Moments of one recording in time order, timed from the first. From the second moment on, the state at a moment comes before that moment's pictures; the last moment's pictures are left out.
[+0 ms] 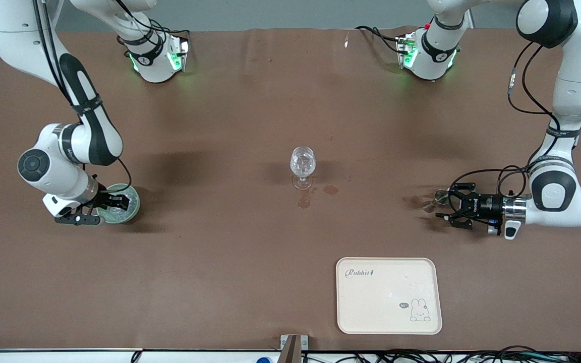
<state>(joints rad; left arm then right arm) 0.33 0.81 -0.14 -1.63 -0.80 1.74 -0.66 0.02 0.41 -0.08 -2.09 0.00 2.50 -0.01</state>
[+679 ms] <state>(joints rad) 0.33 0.83 -0.14 -1.63 -0.80 1.73 -0.61 0.03 0.40 -0.08 -2.11 0.00 2.49 -0.01</state>
